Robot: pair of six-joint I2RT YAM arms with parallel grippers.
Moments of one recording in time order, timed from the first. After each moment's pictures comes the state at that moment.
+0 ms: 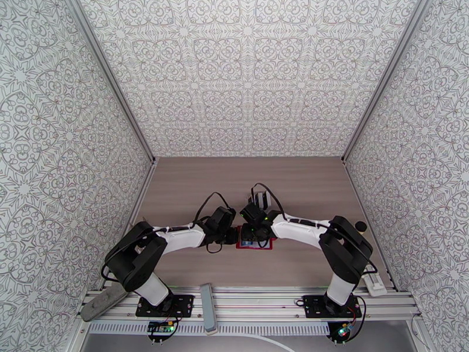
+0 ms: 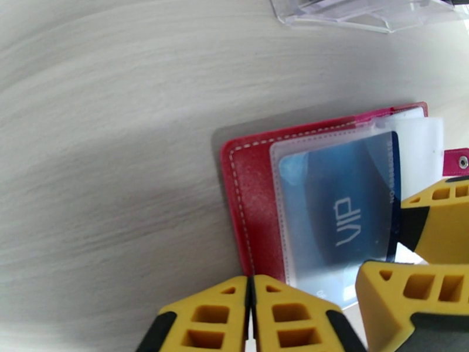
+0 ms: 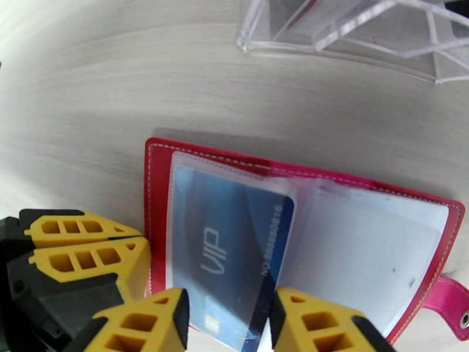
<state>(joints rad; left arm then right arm) -0.68 1.64 0.73 -0.11 0.22 -0.60 0.86 1.78 1.10 -0.49 -0.01 0.80</state>
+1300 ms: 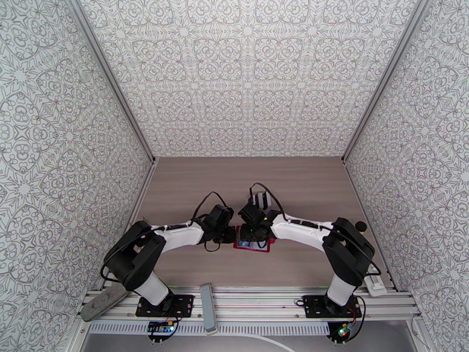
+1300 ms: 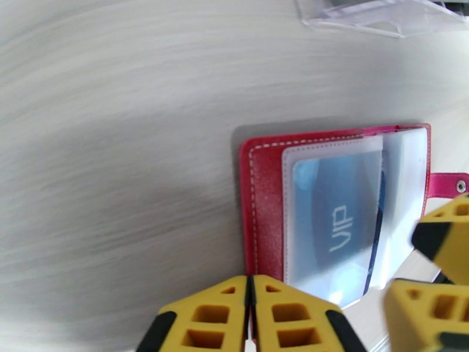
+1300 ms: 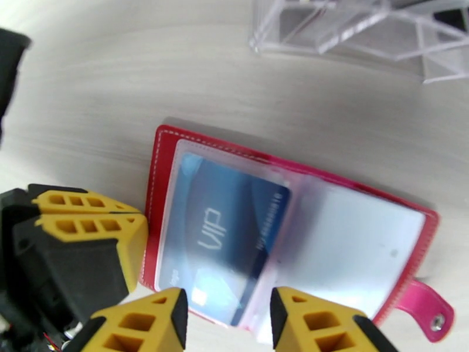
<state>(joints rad) -0.63 1.62 0.75 -0.20 0.25 -0.58 0.88 1.72 1.12 -0.54 0.03 0.79</state>
